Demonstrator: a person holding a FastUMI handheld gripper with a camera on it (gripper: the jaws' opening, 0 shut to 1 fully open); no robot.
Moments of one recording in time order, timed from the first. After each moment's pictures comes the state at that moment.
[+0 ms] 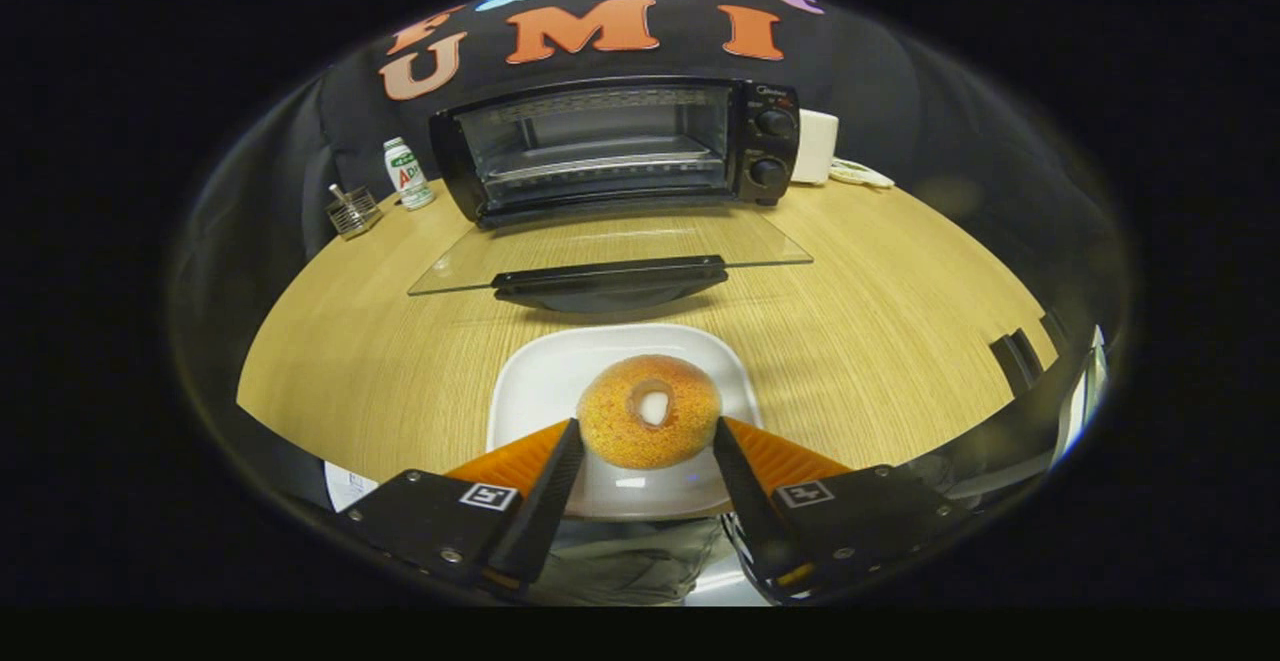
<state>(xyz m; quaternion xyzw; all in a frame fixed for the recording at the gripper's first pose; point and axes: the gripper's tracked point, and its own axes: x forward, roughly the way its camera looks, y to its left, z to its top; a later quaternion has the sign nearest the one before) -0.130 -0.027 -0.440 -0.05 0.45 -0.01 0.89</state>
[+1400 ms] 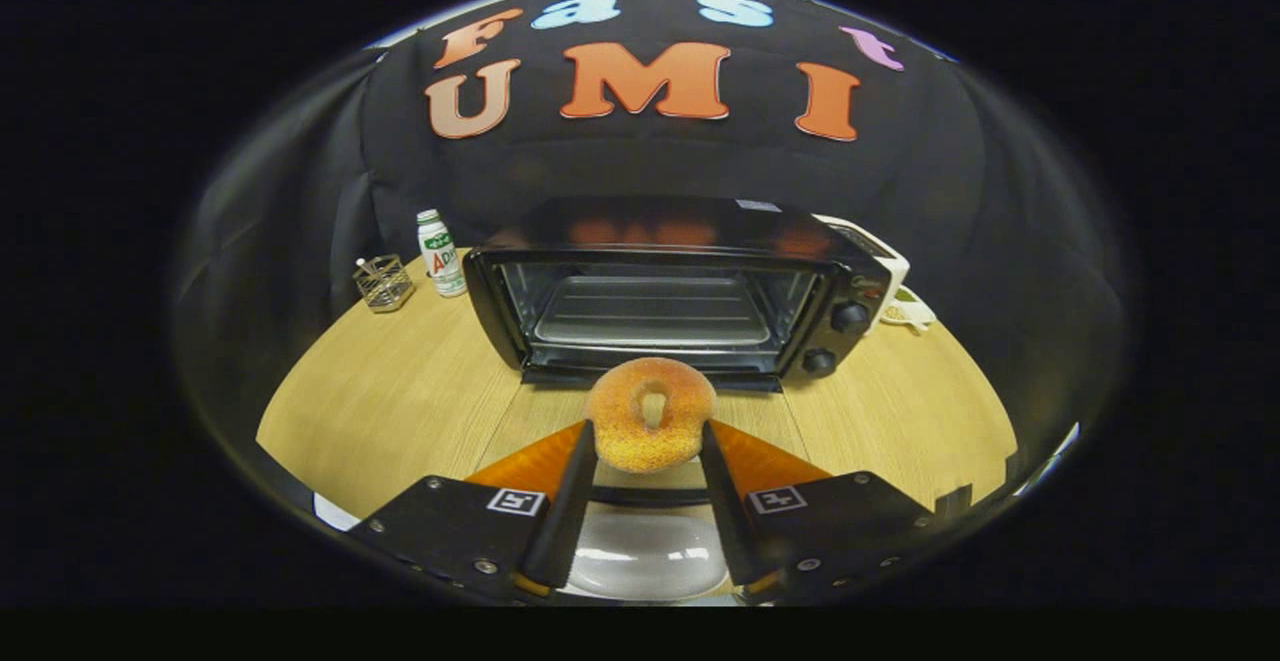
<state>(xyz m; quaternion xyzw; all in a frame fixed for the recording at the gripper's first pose) 0.033 0.028 -0.322 -0.11 0.35 0.05 0.93</state>
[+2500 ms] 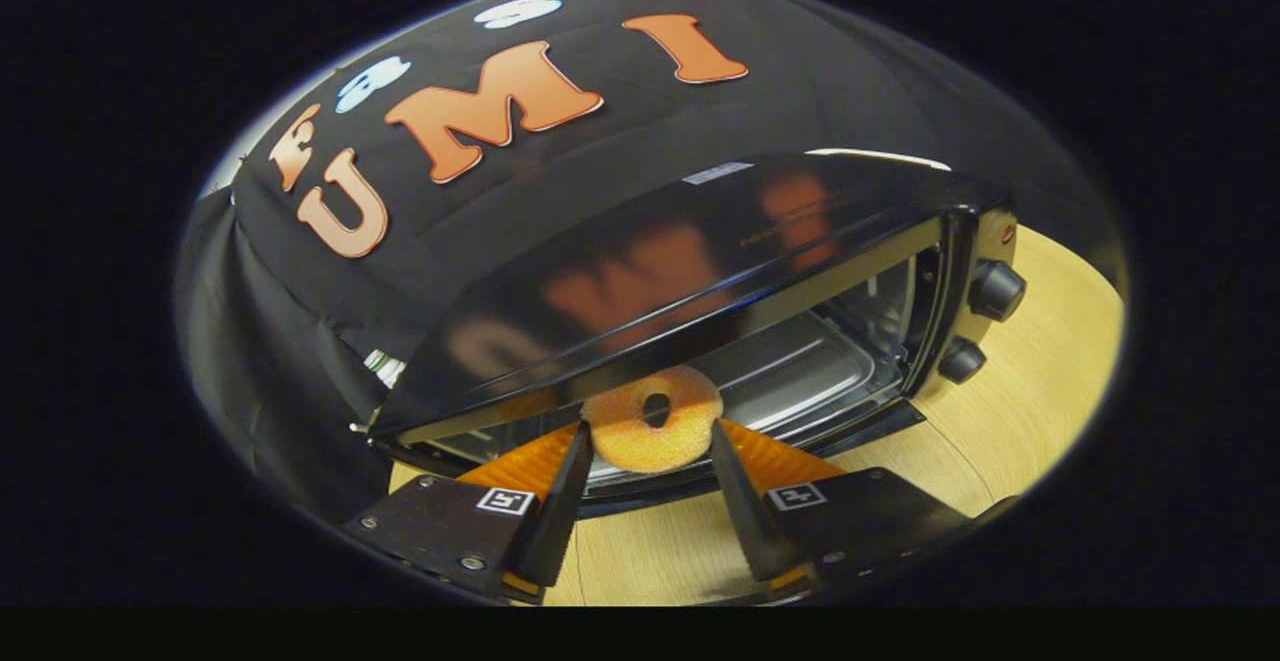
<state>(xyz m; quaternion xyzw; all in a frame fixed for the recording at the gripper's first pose) 0.151 0.045 -0.368 0.15 0.34 0.01 0.93</state>
